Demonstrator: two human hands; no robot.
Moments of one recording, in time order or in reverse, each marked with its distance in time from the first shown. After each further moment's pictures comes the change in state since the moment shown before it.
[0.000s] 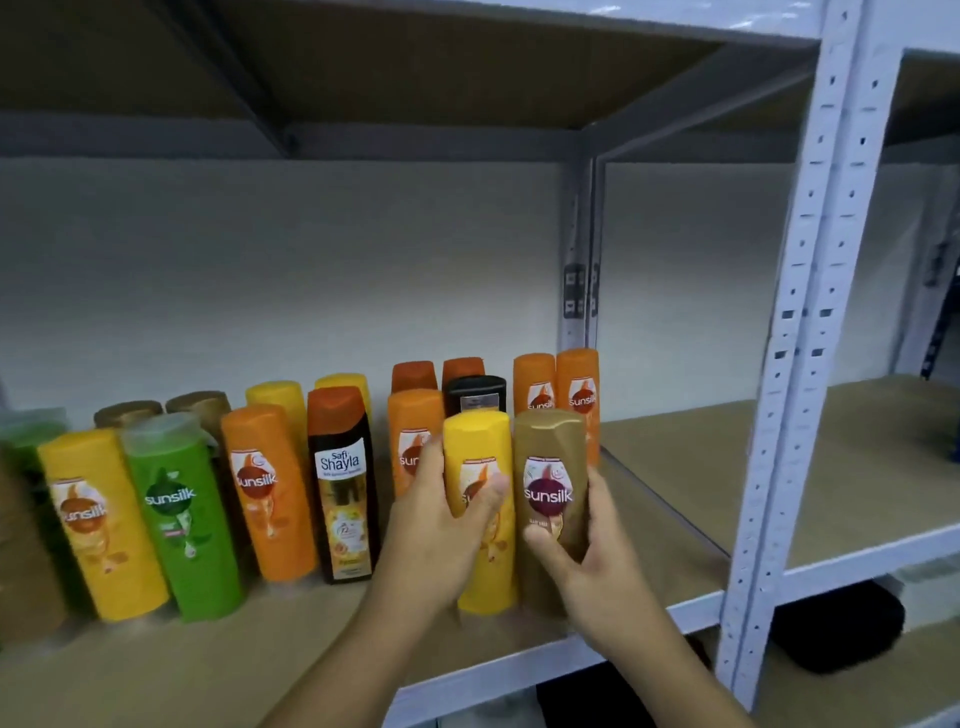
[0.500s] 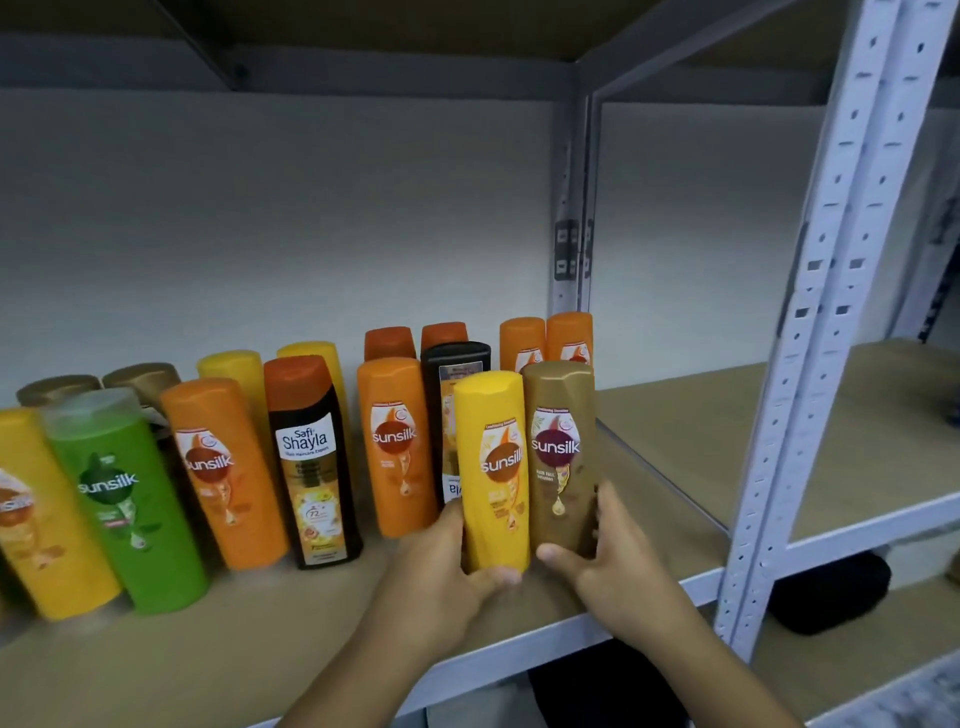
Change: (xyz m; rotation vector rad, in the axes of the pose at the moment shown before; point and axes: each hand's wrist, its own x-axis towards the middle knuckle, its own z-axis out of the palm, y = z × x) left_hand -0.012 -0.054 0.025 0.369 -0.299 -0.080; right_hand 0.011 0.041 -0.029 -0.340 0.002 0.199
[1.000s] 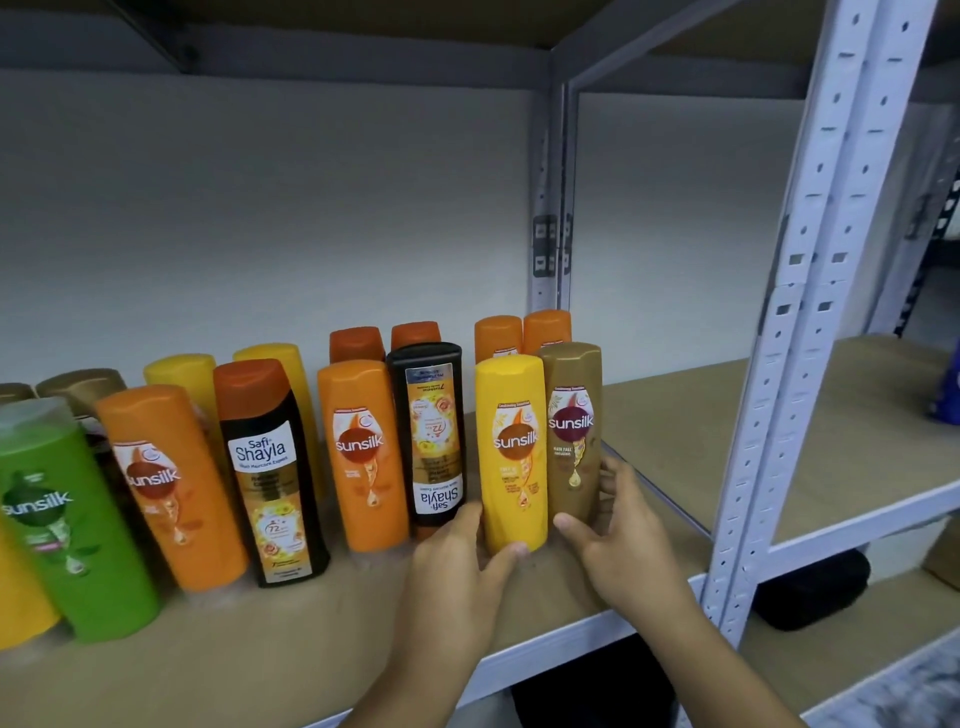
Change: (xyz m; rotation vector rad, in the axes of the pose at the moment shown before) left_hand 0.028 0.000 0.061 -0.007 0.234 0.045; right_hand 0.027 0.021 -0.020 -0.022 0.195 0.027
